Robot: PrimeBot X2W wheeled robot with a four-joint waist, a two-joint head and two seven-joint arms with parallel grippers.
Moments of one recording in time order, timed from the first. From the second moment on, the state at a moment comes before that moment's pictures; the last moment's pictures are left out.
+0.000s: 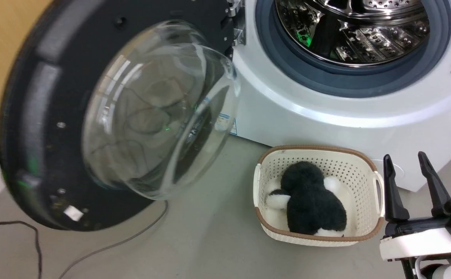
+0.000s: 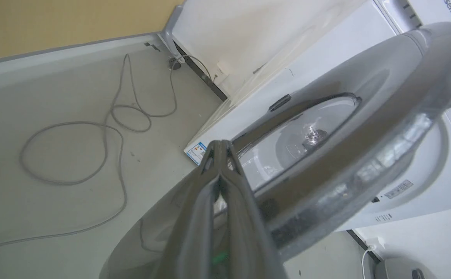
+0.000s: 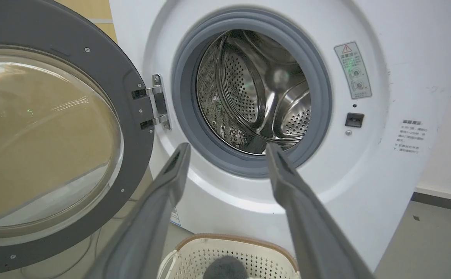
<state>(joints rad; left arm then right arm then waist) -0.32 0.42 0.41 0.13 -1.08 -0.11 0.69 -0.06 -0.05 -0.08 -0.03 0.07 0.13 -0.22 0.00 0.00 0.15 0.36</state>
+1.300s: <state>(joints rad) -0.35 0.31 -0.60 -0.20 -1.20 -0.13 0.31 -0.10 -0.05 -0.10 -0.03 0.11 0.13 -0.26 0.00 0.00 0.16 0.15</state>
